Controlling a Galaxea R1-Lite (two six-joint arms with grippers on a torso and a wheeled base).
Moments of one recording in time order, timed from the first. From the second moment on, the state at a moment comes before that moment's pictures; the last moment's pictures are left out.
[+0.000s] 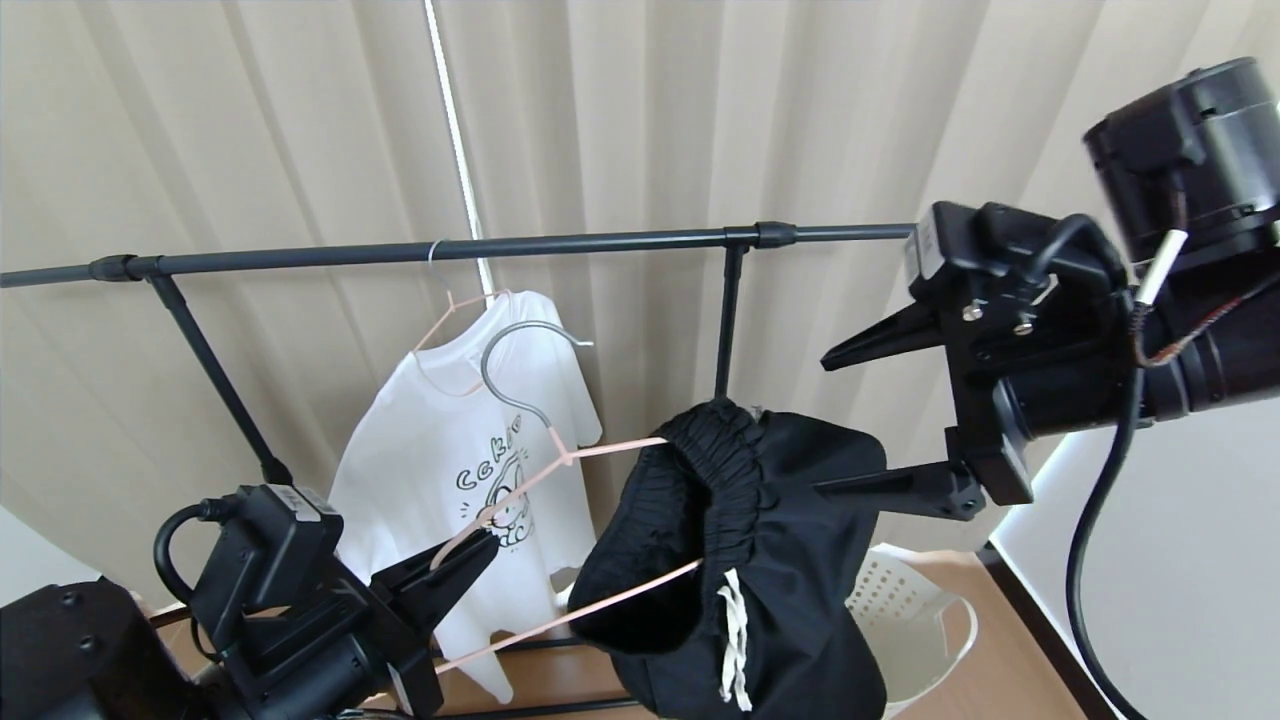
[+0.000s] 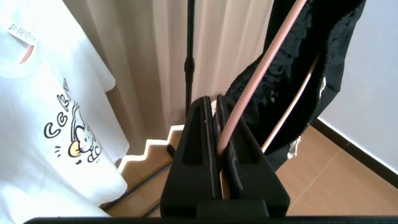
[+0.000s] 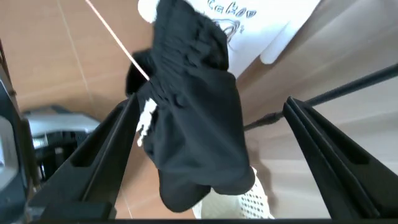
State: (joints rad) left arm -0.61 1.64 0.00 -1.57 -0.02 -0.01; right arm 0.53 1.60 -1.40 0.52 0.39 -0.68
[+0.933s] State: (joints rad) left arm -0.64 1.61 0.00 -1.57 -0.03 -0.01; right arm 0.55 1.99 -1.96 0.94 0.39 -0.87
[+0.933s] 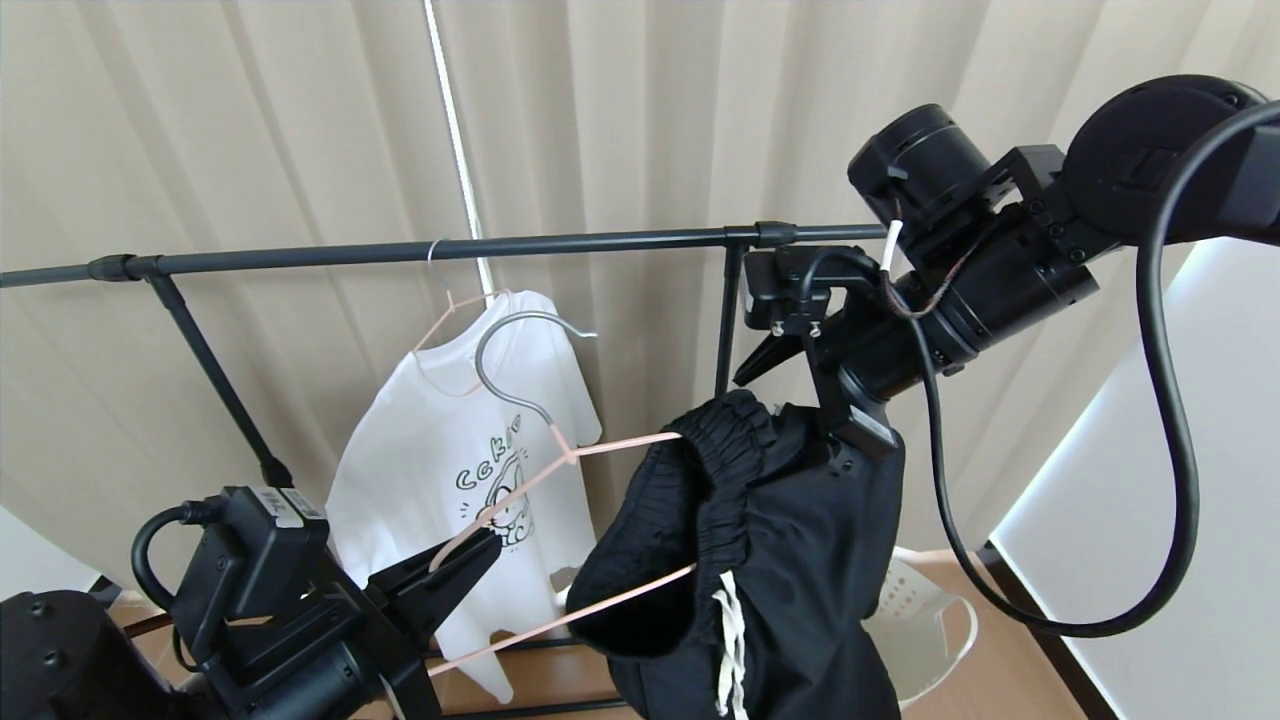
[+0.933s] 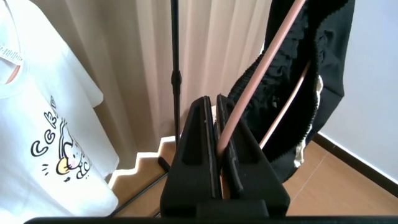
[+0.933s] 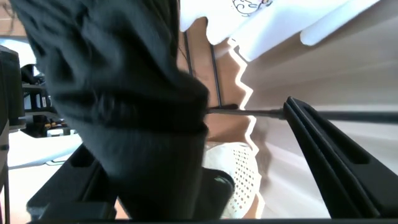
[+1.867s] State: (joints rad) left arm -0.63 1.62 0.00 -1.57 -0.03 0.01; right arm 0.63 1.93 -1.96 1.04 0.40 -0.87
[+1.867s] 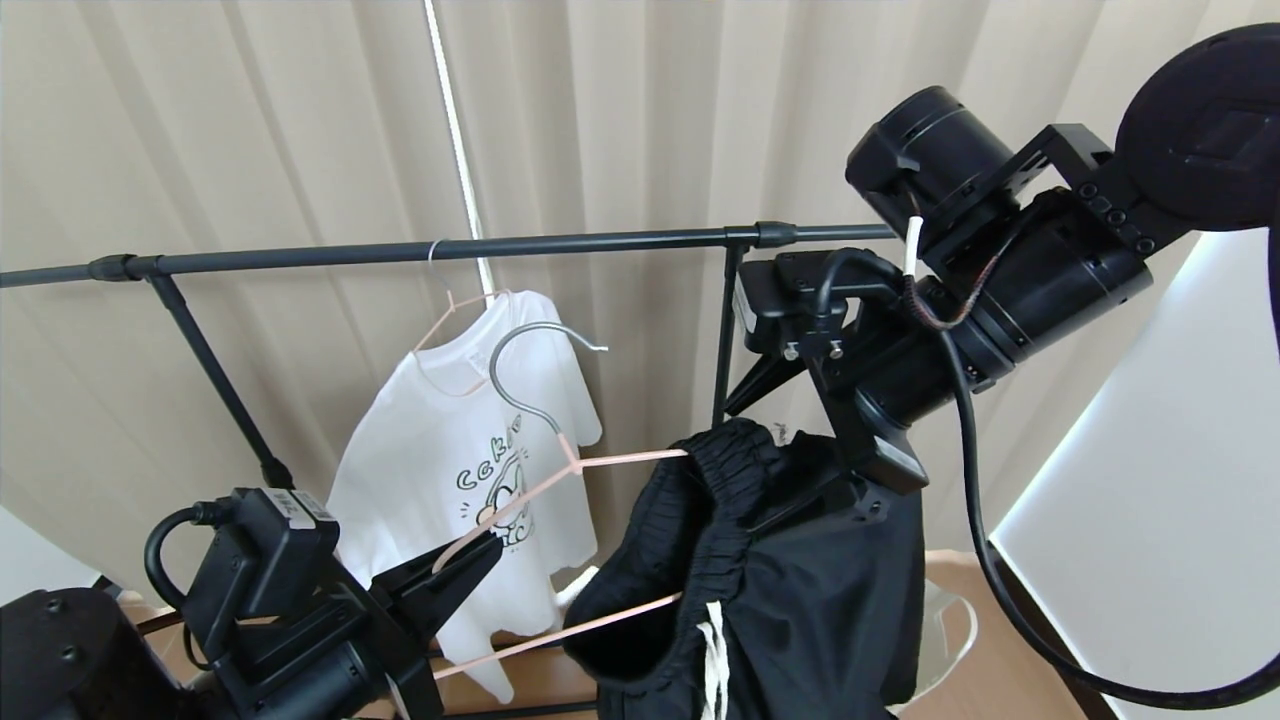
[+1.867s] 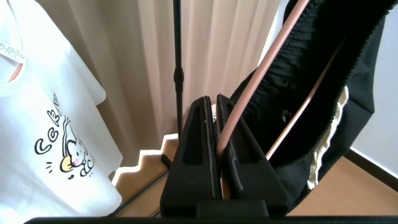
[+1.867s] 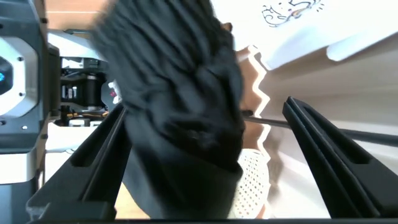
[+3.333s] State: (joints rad) left arm -0.64 1.60 0.00 -1.57 -0.03 0.01; right arm 0.66 1.99 -2.00 1.04 0.39 -0.84
